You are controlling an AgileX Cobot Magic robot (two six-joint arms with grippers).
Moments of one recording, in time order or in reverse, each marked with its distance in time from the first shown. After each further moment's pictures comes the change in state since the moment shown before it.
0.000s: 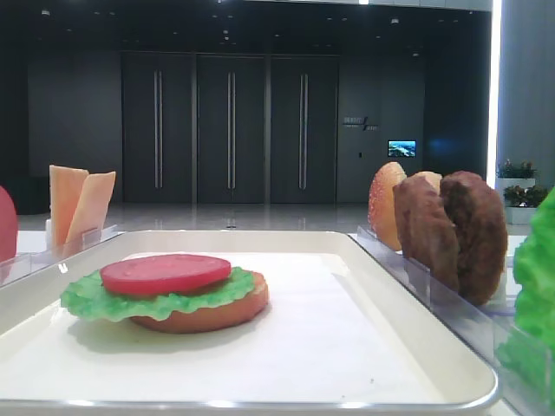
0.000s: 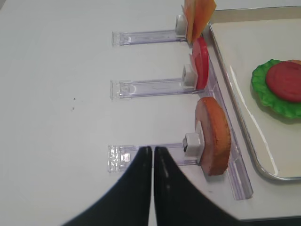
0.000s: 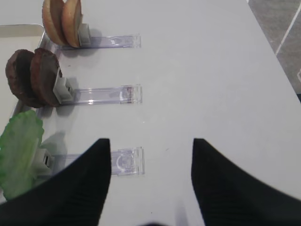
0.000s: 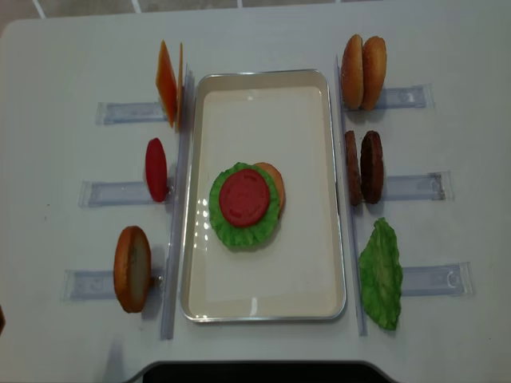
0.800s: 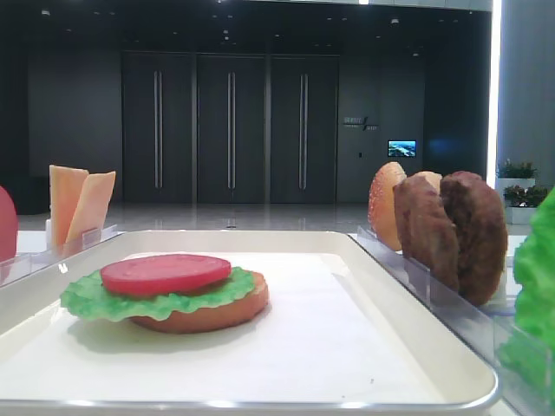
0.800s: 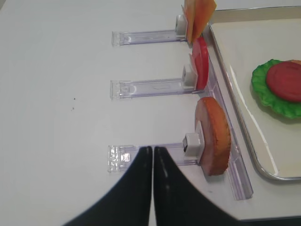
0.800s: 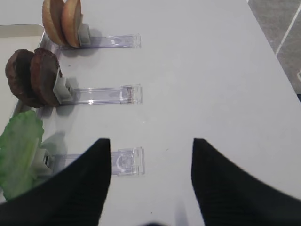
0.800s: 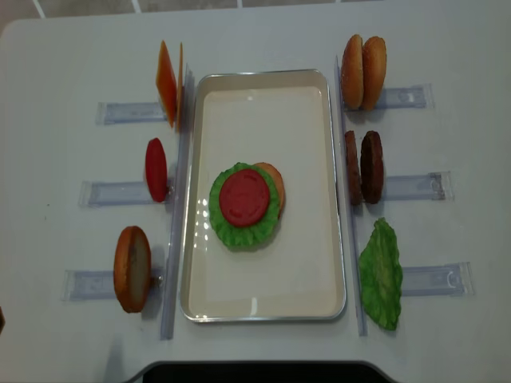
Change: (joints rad) left arm 0.000 0.000 0.000 0.000 0.000 0.000; right arm 0.000 0.000 0.000 0.000 0.000 0.000
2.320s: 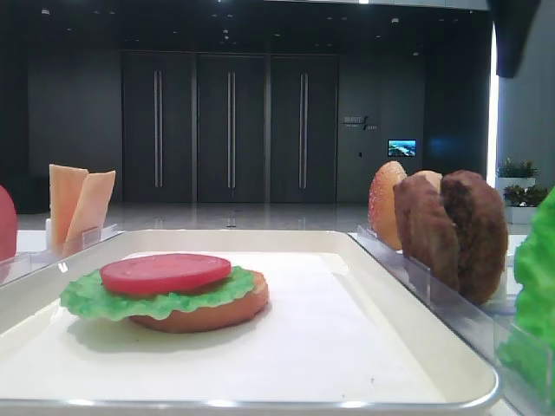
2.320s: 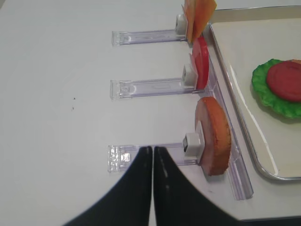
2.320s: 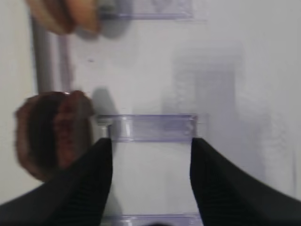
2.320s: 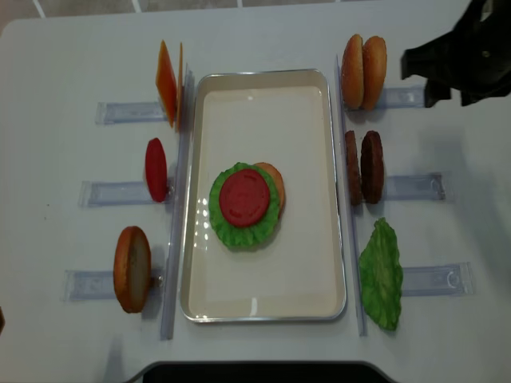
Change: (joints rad) left arm 0.000 0.000 0.000 0.000 0.000 0.000; right arm 0.441 1.516 -0.744 -0.180 -0.062 0.435
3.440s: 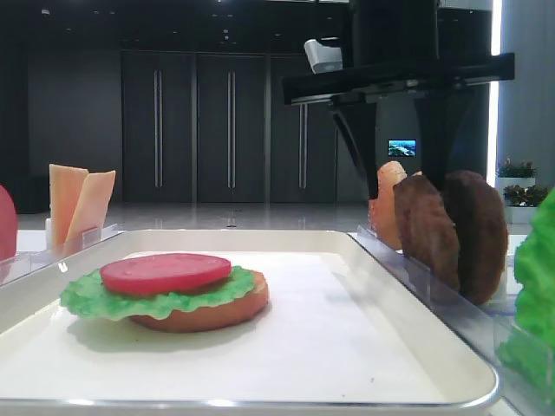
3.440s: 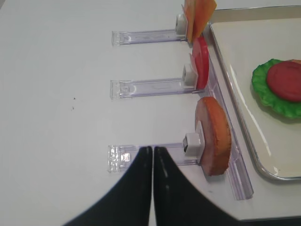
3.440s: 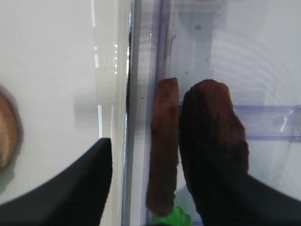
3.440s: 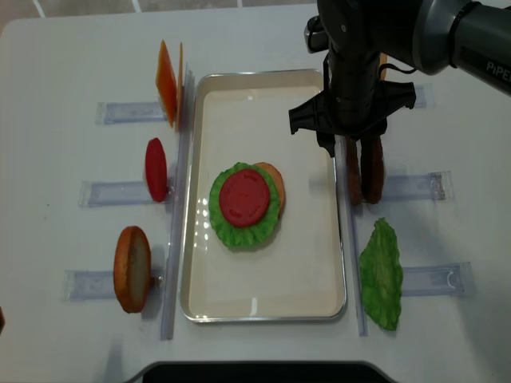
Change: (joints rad) left arm 0.000 0.000 0.000 0.000 0.000 0.000; right arm 0.267 0.419 -0.264 -0.048 0.142 0.232
